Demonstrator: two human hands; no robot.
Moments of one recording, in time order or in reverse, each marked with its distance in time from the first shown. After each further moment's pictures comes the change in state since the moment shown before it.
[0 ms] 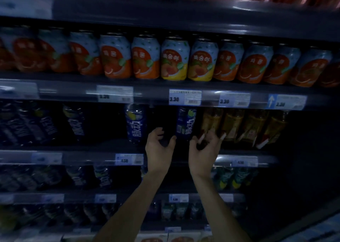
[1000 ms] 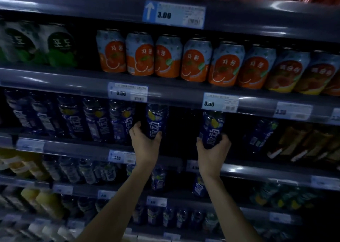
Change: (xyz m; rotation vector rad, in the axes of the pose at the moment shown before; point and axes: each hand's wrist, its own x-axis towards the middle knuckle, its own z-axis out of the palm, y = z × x) left_hand 0.111 -0.074 -0.225 0.133 0.216 -0.116; right_hand -0.099 -0.083 0.152 0.071 -0.137 0.081
